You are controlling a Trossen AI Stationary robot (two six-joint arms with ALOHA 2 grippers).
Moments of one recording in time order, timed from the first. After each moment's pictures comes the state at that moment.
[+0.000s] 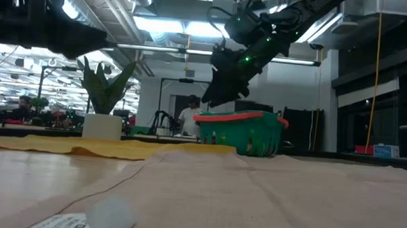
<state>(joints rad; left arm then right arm) 0.16 0.00 0.01 0.08 -0.16 0.04 -0.34 1.80 1.22 -0.15 -0.01 0.05</state>
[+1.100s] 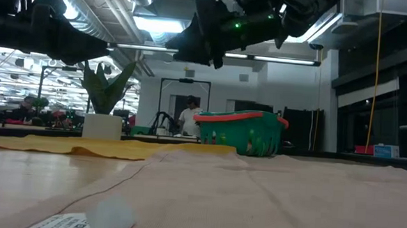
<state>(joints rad) 0.16 0.01 0.01 0.04 -0.19 0.04 -0.11 1.80 1.13 0.42 0.01 0.04</state>
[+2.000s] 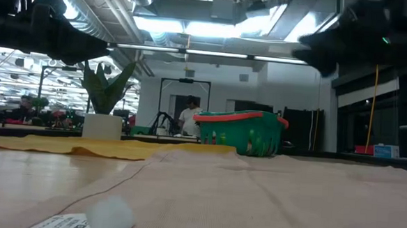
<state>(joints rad) 0.16 0.01 0.01 0.04 -0.19 0.04 -0.06 0.83 0.16 0.72 0.06 0.07</state>
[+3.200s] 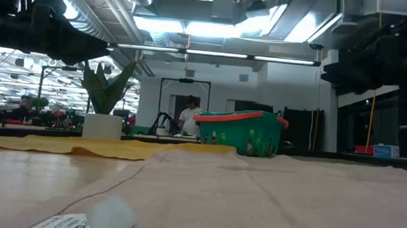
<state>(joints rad) 0.16 0.01 0.01 0.04 -0.19 0.04 -0.38 0.00 0.01 0.02 -0.03 0.02</state>
